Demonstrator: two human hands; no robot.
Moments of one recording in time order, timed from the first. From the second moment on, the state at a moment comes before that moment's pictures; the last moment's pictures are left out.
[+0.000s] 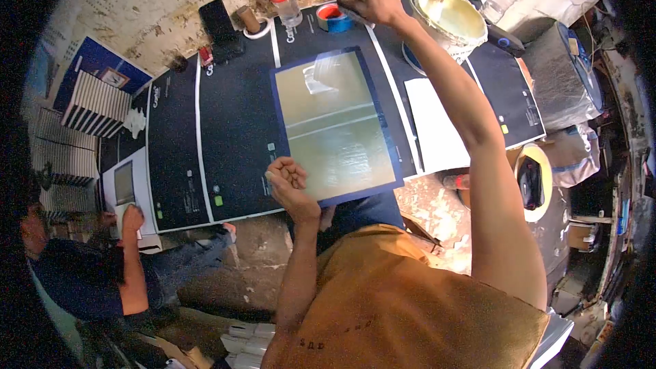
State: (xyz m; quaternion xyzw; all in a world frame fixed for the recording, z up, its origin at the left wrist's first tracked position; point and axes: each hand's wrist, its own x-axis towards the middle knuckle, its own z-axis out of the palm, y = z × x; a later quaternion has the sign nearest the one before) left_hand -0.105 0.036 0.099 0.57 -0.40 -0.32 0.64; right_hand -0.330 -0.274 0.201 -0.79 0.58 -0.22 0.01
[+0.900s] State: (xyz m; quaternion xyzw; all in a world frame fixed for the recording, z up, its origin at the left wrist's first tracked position) left_hand -0.110 0.036 0.103 0.59 -0.39 -0.32 0.63; right_hand -0.251 -0.289 0.178 -0.90 0.34 -0.17 0.21
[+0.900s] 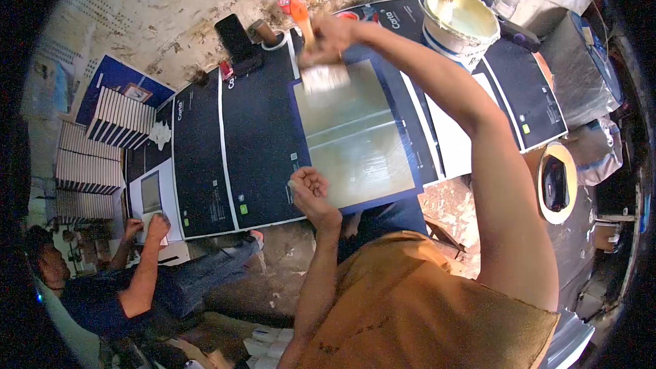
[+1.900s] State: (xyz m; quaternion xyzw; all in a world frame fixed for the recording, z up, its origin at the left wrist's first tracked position) left_hand -0.108 0.031 0.094 0.59 -0.43 -0.27 0.62; right_hand -0.294 -0.248 0.179 -0.81 0.45 -0.33 0.19
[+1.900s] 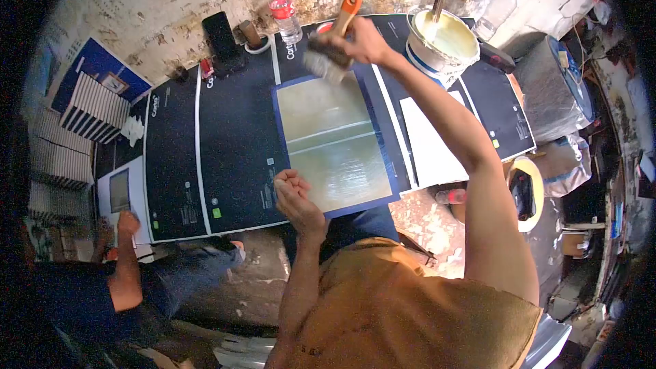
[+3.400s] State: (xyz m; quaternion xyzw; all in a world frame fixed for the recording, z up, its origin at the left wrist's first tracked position) left_hand -0.097 0.031 0.094 0.57 -0.37 -0.35 0.65; right_hand -0.359 0.036 0.171 -0.57 0.74 -0.35 0.09
